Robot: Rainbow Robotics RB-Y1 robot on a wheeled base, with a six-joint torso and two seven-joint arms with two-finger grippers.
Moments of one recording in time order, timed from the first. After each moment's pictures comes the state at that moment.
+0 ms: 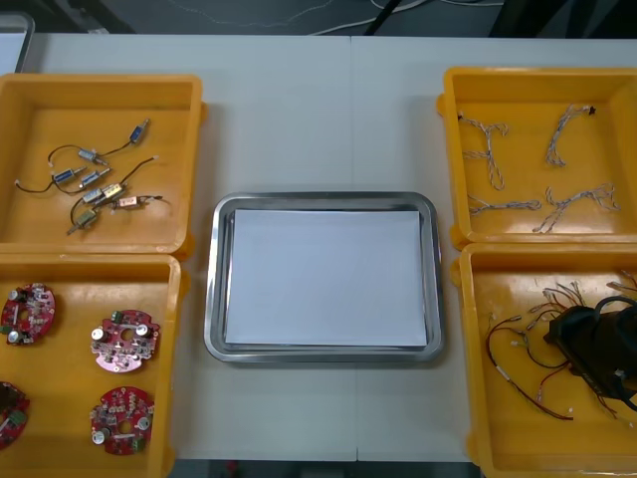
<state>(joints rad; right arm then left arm) 0.14 -0.56 -0.10 -2.03 -0.55 1.46 0.48 0.44 0.35 0.48 -2.18 0.54 1.43 -0.90</state>
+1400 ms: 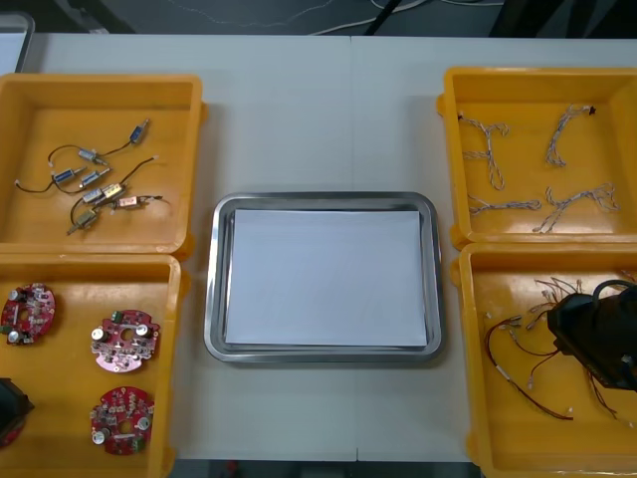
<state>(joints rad) 0.07 -0.56 -0.12 -2.13 -0.57 1.67 0.48 0.41 0.31 0.45 -2.15 0.48 1.49 -0.90</state>
